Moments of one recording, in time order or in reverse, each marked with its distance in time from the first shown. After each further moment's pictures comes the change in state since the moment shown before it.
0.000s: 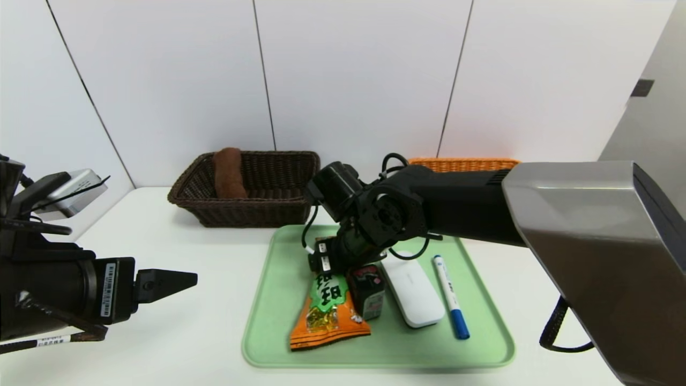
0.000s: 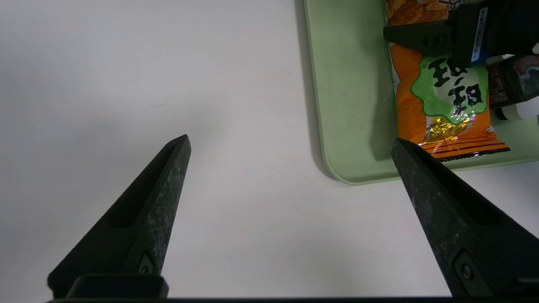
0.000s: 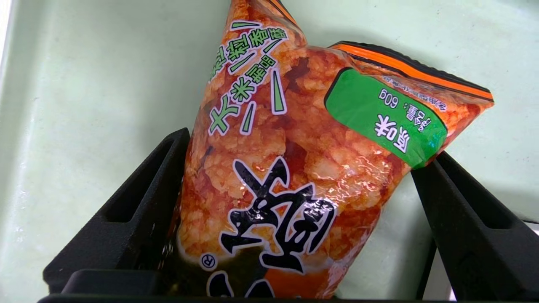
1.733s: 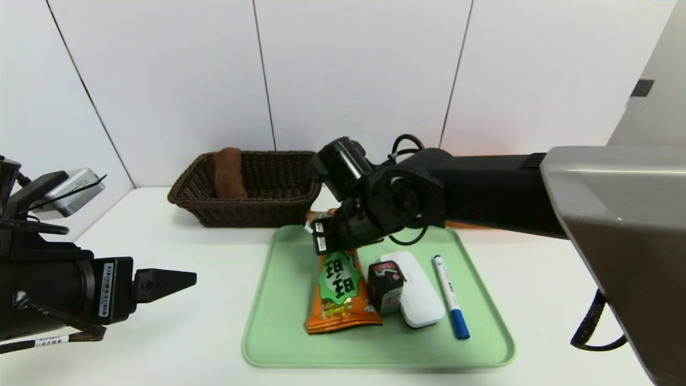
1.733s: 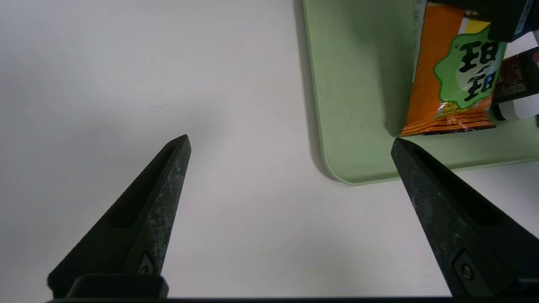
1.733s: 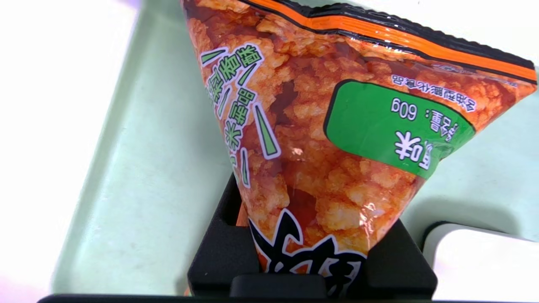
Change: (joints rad) left arm 0.000 -0.006 -0.001 0.000 -0.001 0.001; right arm -0.002 -0.071 0.001 -0.075 0.015 -0.002
